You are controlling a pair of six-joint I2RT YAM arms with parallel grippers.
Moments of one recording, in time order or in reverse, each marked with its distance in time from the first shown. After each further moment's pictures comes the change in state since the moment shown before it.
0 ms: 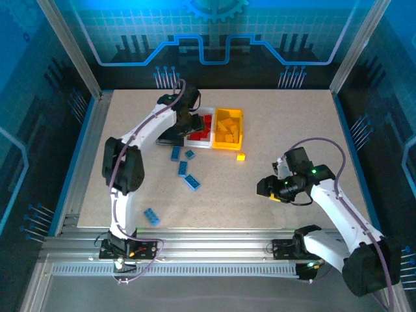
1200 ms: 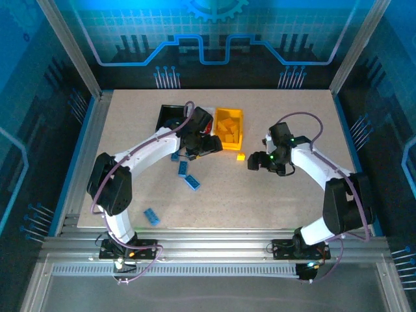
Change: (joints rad) left arm -0.175 -0.213 -0.333 0.191 0.079 -0.167; right arm 0.000 0.501 0.256 0.237 0.236 -0.125
